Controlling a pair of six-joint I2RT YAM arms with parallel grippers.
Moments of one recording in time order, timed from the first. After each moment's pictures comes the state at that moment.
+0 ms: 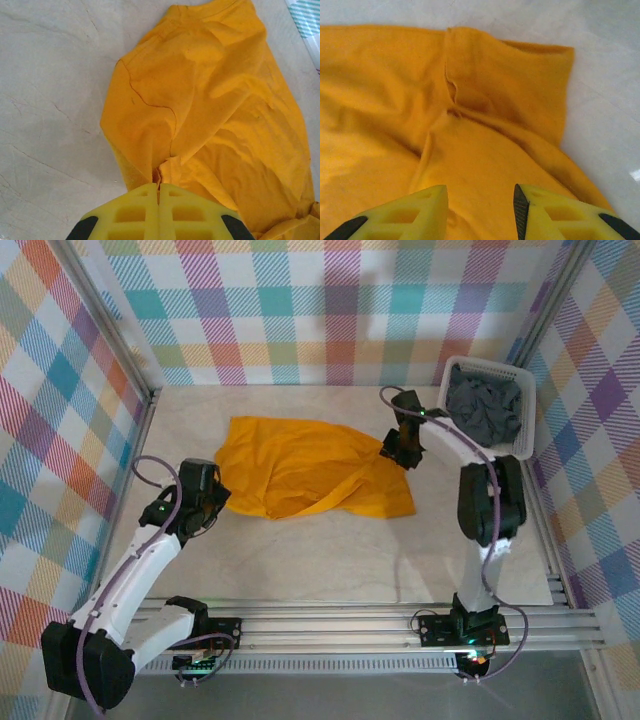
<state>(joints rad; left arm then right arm) -0.26 1.00 0.81 -0.68 -0.21 -1.10 0.29 2.00 1.59 -0.82 -0.05 0.78</state>
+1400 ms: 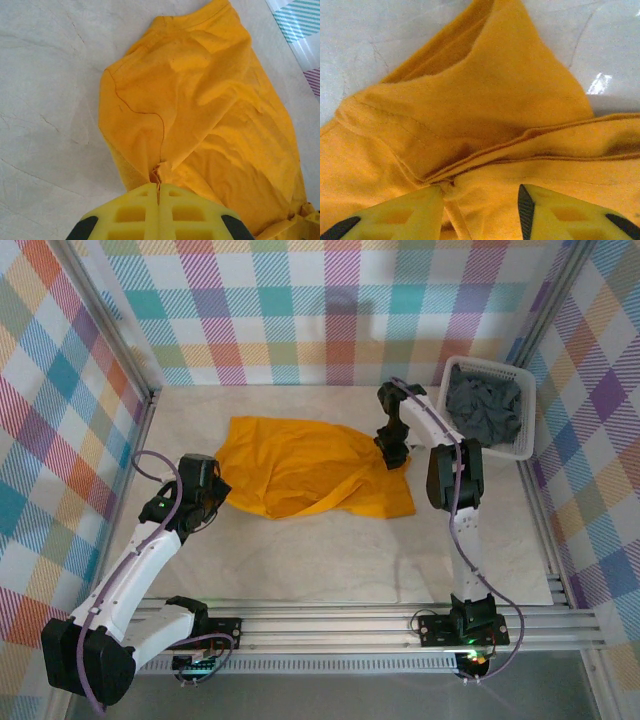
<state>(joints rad) -0.26 1.01 0.84 -0.66 -0.22 -1.07 0.28 2.43 2.18 -1.29 -0.09 1.50</state>
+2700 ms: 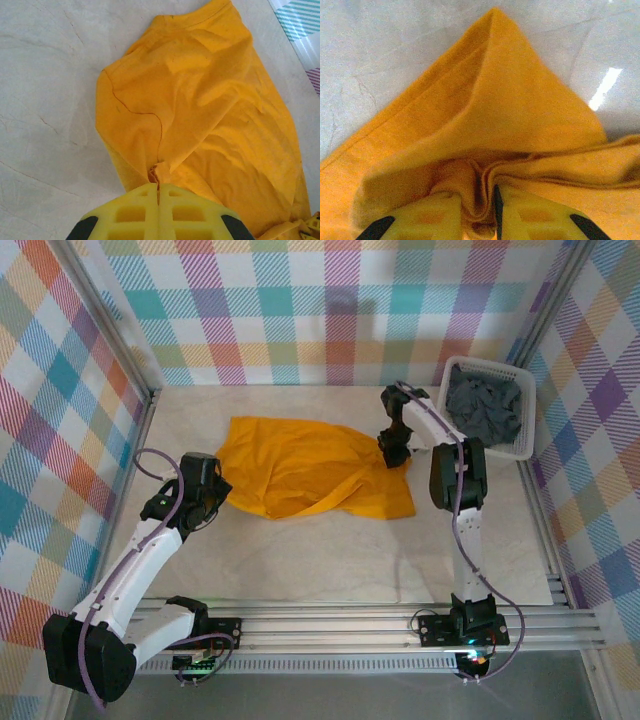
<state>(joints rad) -0.26 1.03 0.84 -0.65 -0.22 -1.07 0.27 2.39 2.08 -1.21 -0.09 1.55</state>
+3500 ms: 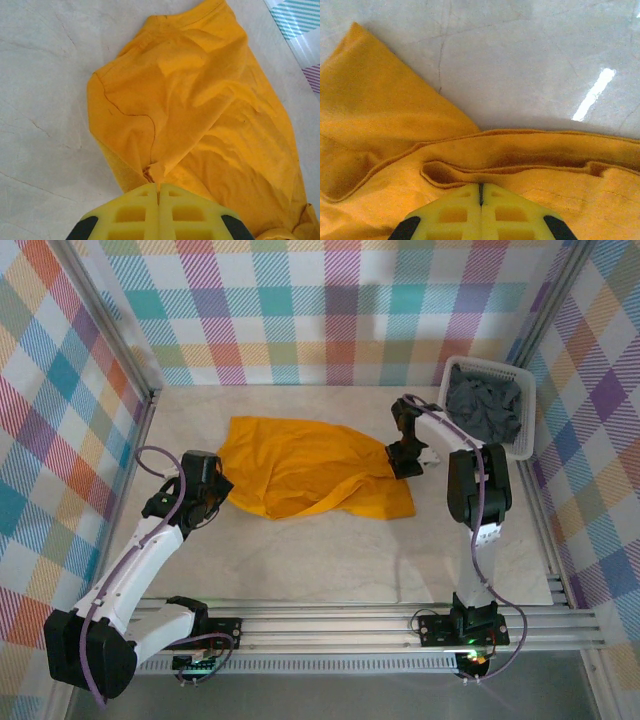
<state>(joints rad) -0.27 1.05 0.85 -0.63 -0.21 -1.05 0.25 2.13 1.68 -1.03 -0.08 1.50</state>
